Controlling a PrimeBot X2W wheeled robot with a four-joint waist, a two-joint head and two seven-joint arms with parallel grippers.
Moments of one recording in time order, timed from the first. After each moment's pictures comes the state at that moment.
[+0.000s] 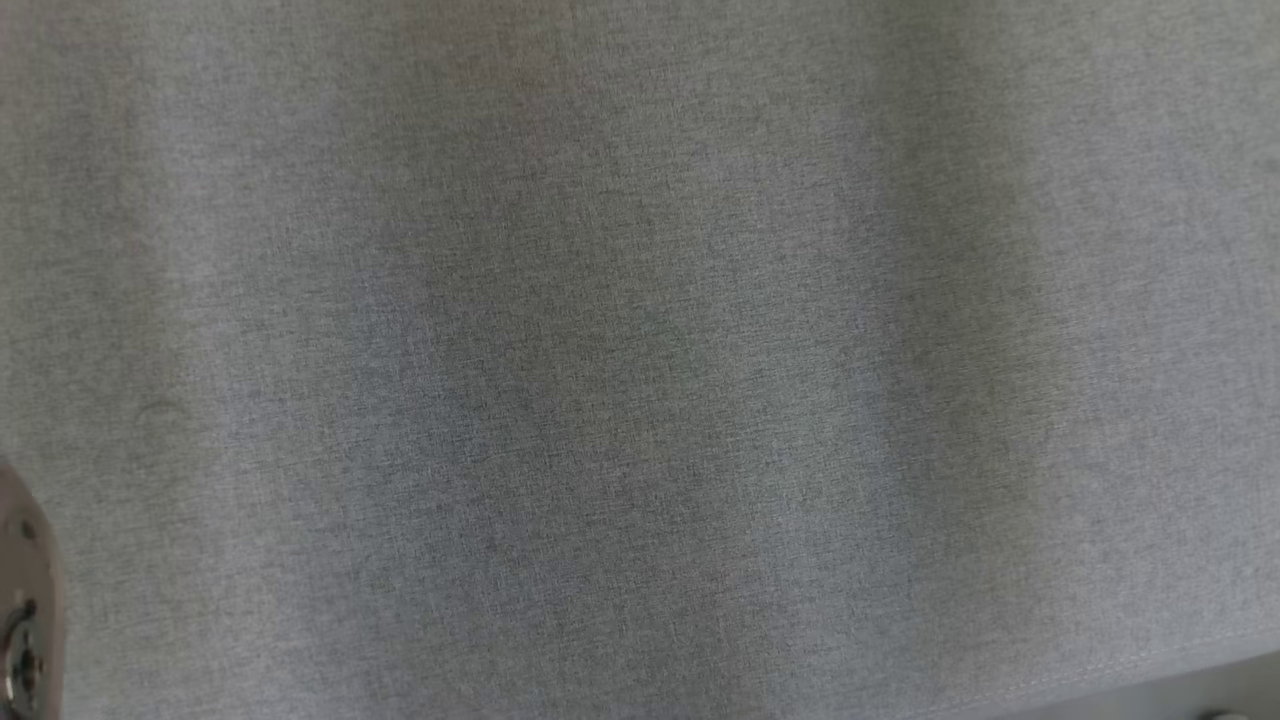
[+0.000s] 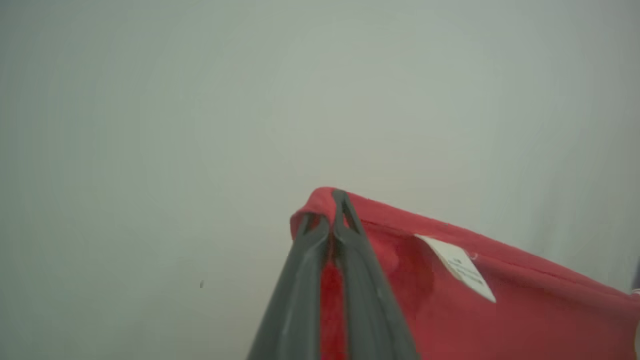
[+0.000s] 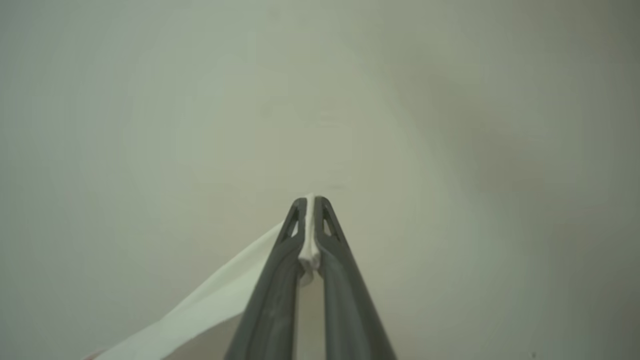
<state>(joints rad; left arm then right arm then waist) -1.46 0.25 0.01 0.47 -0.72 -0.09 -0.24 -1.71 -0.11 -0.16 0.72 0.51 0.13 -0.26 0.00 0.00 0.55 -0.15</state>
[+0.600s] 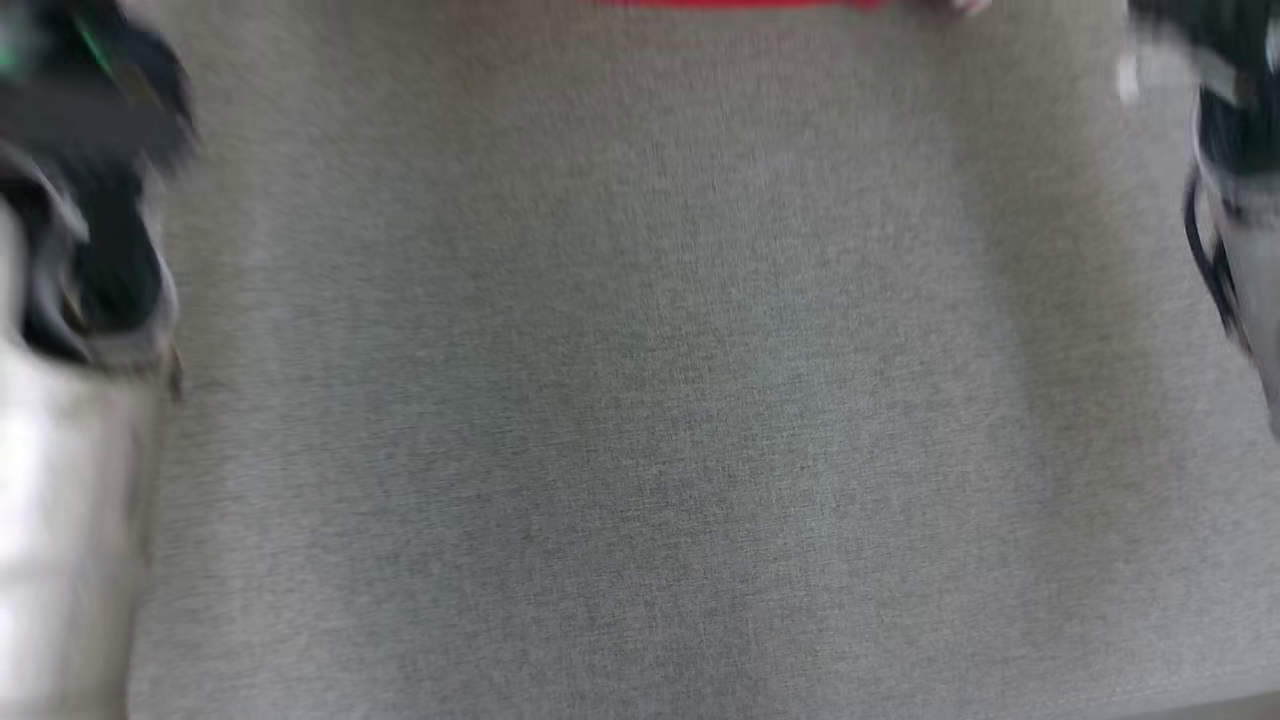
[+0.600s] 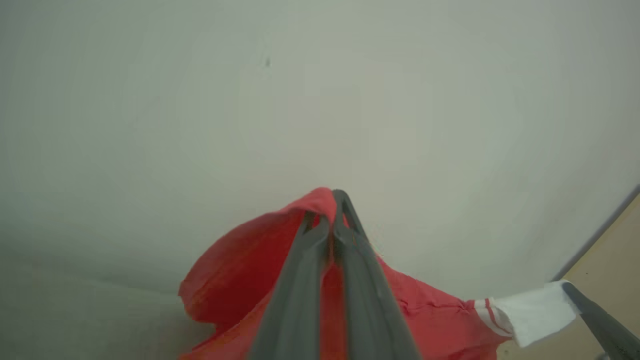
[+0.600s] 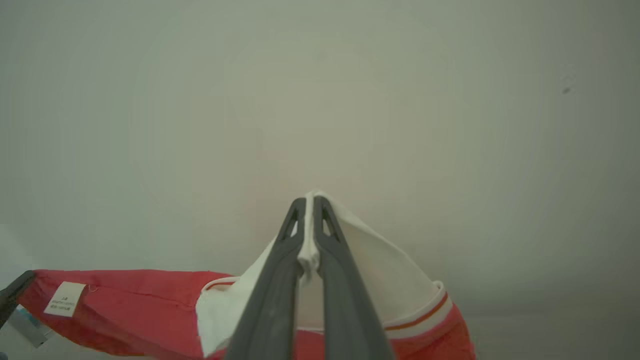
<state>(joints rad) -0.98 0.30 -0.17 0.31 -0.92 -0.13 -0.24 -1.17 -0.39 0.36 0.38 0.85 0.13 -0.06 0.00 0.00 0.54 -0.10</state>
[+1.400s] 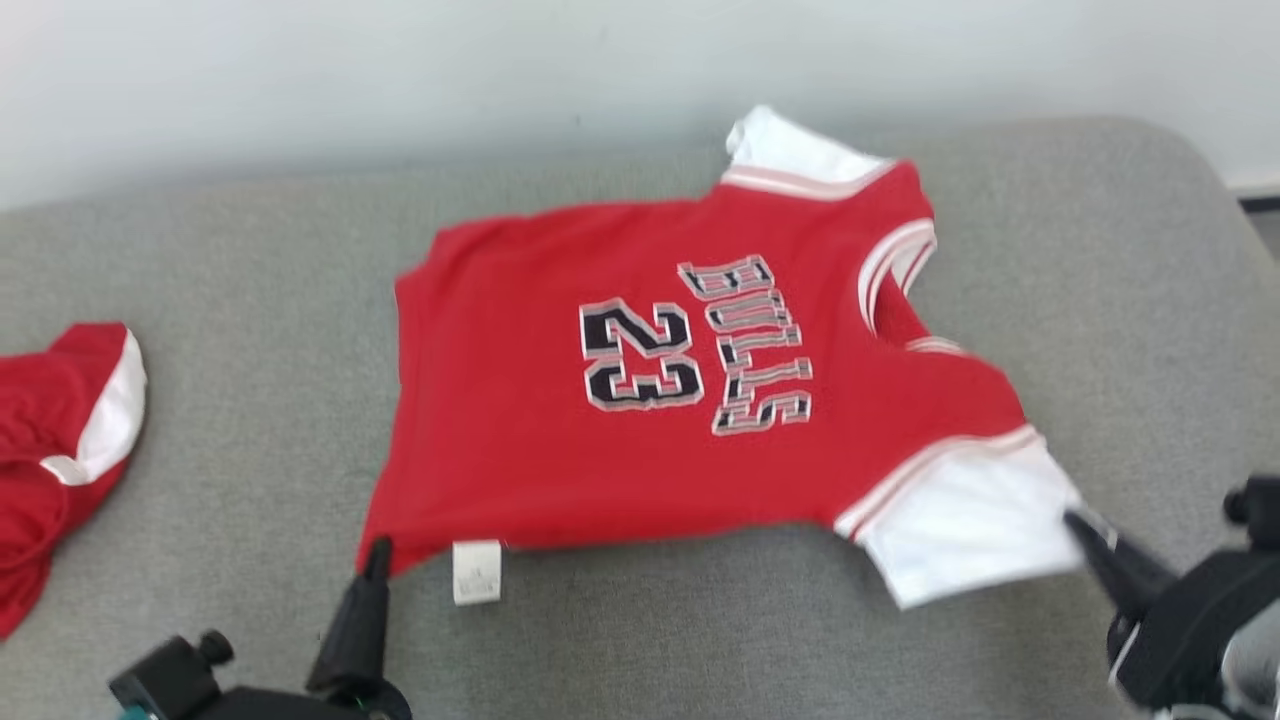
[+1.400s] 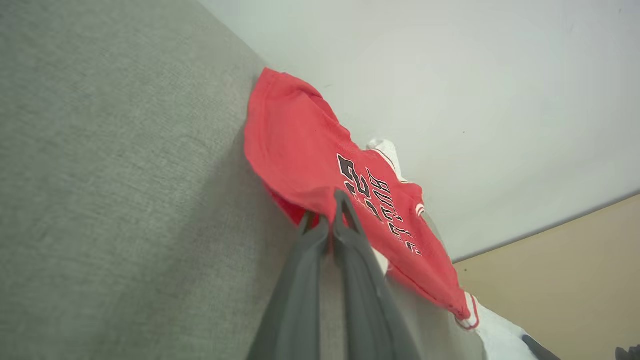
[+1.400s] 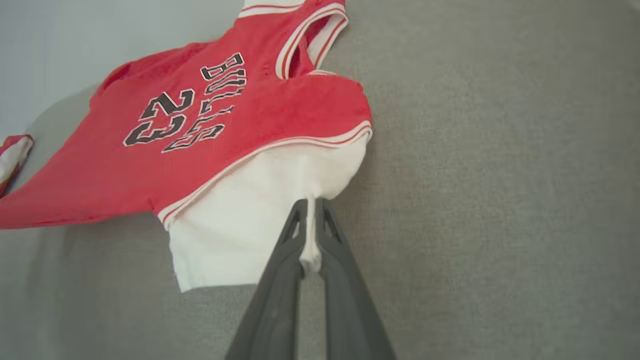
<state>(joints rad) -0.06 0.25 -0.27 0.07 -1.07 -0.04 -0.21 -0.06 -0.34 -0.06 -0.07 0.65 0.13 0.56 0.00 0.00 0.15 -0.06</state>
